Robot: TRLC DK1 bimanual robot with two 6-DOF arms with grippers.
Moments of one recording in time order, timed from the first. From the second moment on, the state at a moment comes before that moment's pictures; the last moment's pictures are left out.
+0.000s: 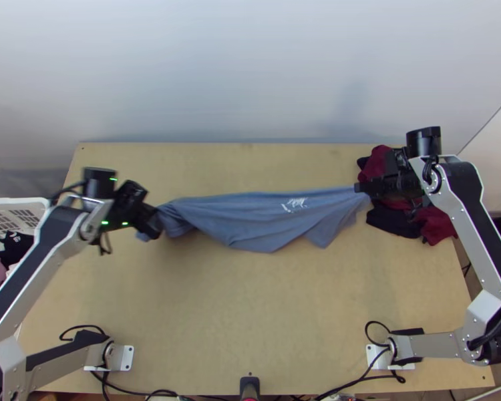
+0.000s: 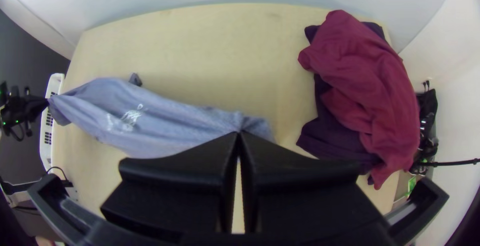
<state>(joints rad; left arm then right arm) -0.16 1.25 1.12 -0.72 0.18 0.40 0.10 1.48 1.47 -1.00 -0.17 0.04</state>
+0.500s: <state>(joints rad) 0.08 1.39 1.15 -0.85 0.34 0.63 0.02 1.53 1.37 -1.07 -0.18 0.00</state>
